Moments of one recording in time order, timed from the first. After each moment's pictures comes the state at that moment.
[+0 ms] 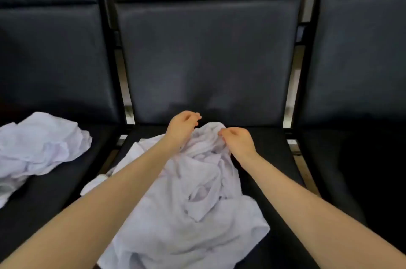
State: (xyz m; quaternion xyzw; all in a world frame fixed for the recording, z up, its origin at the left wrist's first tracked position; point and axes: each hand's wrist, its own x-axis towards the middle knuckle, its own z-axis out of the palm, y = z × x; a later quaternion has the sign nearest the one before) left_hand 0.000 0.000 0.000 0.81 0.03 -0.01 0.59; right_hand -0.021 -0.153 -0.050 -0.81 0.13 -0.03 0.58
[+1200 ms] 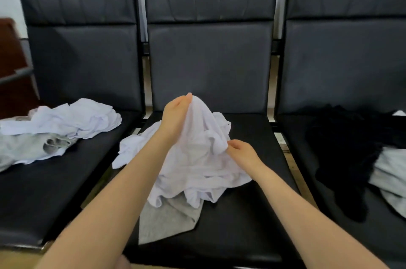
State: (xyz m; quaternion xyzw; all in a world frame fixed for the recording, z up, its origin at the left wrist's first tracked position) left_hand -0.166 0.031 0.045 0.72 -0.01 0.09 0.69; right_hand -0.203 -0.152 -0.039 -0.84 0.03 0.03 0.54
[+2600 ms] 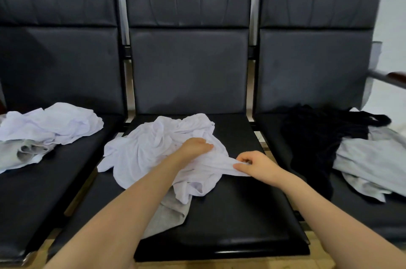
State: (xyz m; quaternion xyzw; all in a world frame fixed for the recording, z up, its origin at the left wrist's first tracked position) left_hand -0.186 -0.016 -0.012 0.88 -0.04 -0.17 0.44; right_hand -0.256 -0.217 -0.041 -0.93 -0.06 0.02 0.36
